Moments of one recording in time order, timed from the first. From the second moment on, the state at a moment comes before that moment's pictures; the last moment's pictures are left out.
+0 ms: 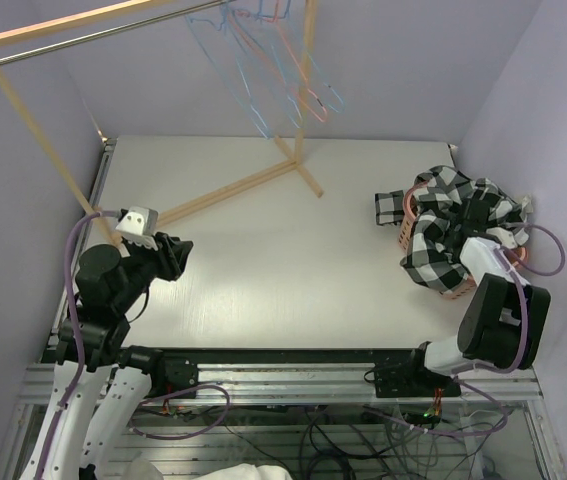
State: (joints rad) left arm -0.23 0.47 0.78 -0.49 0.19 -0.20; right arm -0.31 1.43 0.83 -0.40 0.34 0.97
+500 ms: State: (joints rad) left arm -0.23 0.50 0.78 -0.49 0.21 -0.20; right arm -0.19 1.50 0.79 -0.26 0.43 0.83
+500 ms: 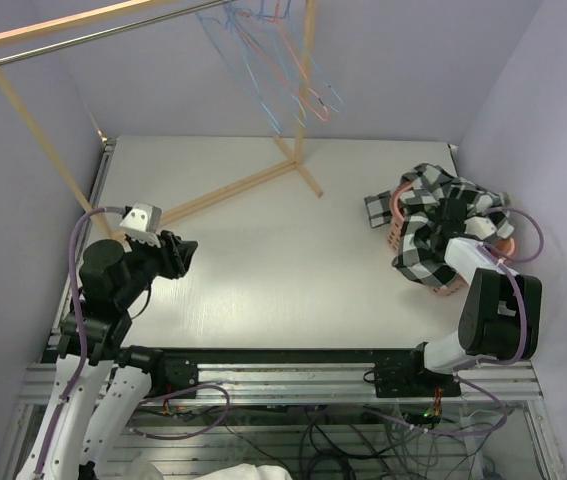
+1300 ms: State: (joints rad) left arm -0.23 0.56 0.77 -0.48 0.30 -0.21; right arm -0.07 1.33 0.87 -0.45 0.43 0.71
